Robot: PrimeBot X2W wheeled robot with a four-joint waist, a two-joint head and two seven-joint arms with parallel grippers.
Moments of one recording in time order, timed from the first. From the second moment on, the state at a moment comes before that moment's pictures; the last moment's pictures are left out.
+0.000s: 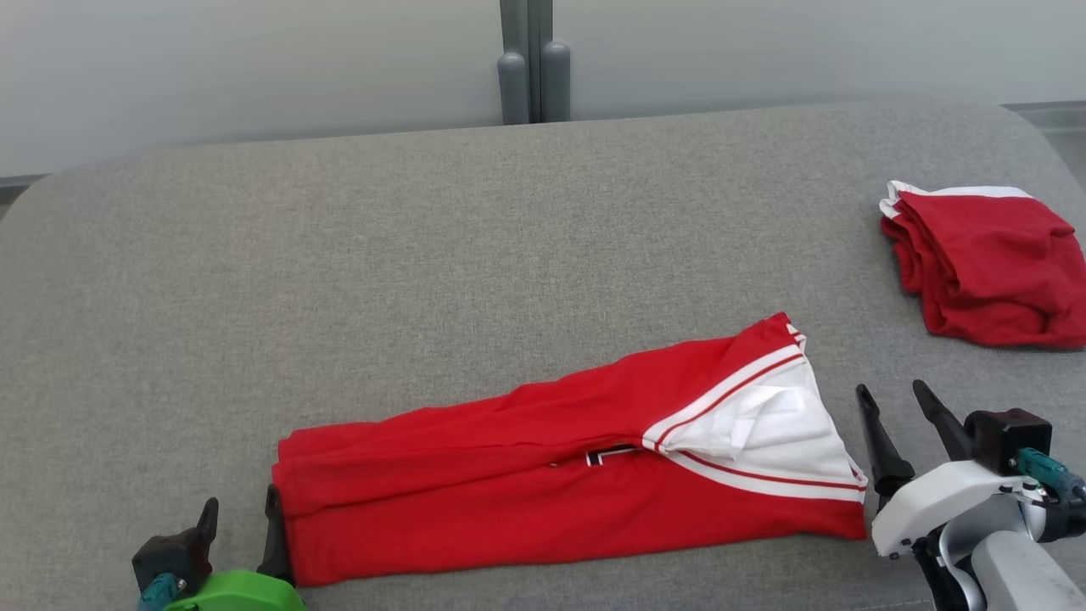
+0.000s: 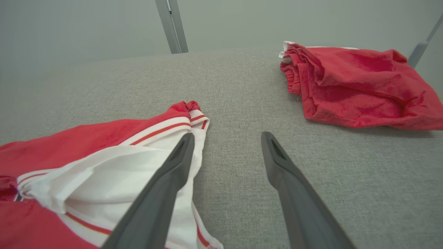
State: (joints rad) left arm -0.11 0.07 0.09 0.62 -0.18 -0.08 -0.26; right arm -0.20 -0.27 0.13 0.53 0.38 0.13 -0.26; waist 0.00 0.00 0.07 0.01
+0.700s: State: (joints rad) left arm -0.06 0.05 0.05 0.57 -0.17 -0.07 -0.26; right arm -0.23 -0.17 0.29 0.60 0.44 0.13 -0.26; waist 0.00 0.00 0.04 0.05
